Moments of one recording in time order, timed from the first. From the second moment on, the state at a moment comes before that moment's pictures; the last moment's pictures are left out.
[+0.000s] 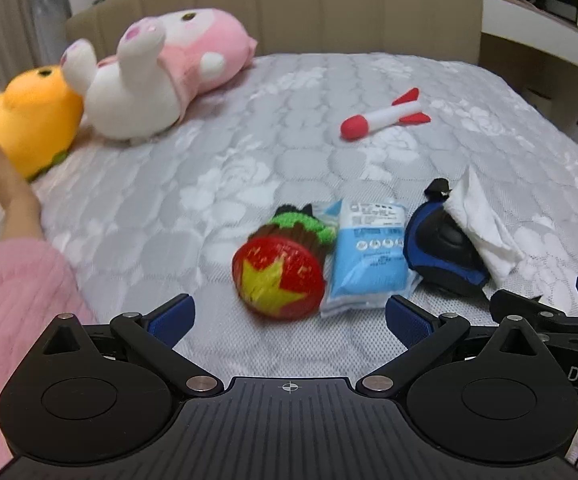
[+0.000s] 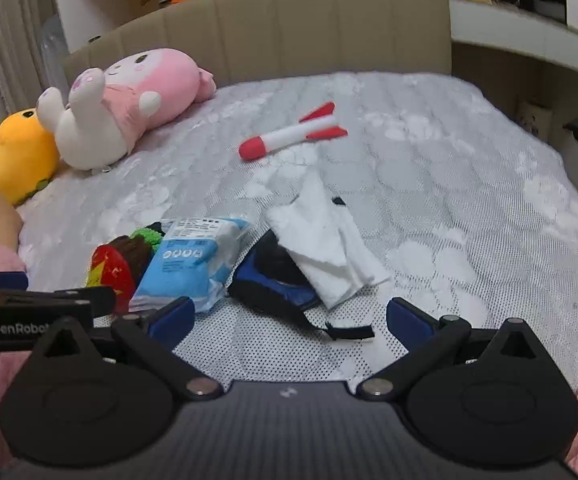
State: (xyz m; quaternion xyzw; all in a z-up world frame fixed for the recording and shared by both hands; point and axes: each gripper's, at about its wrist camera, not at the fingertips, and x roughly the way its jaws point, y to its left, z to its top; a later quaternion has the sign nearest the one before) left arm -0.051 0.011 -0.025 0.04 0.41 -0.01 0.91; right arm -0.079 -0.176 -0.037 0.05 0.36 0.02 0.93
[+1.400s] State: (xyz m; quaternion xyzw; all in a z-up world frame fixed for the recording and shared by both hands) left arm -0.055 0.023 -0.035 -0.02 0.44 -0.03 0.90; right arm -0.080 -0.170 -0.028 0.01 0.37 -0.02 0.93
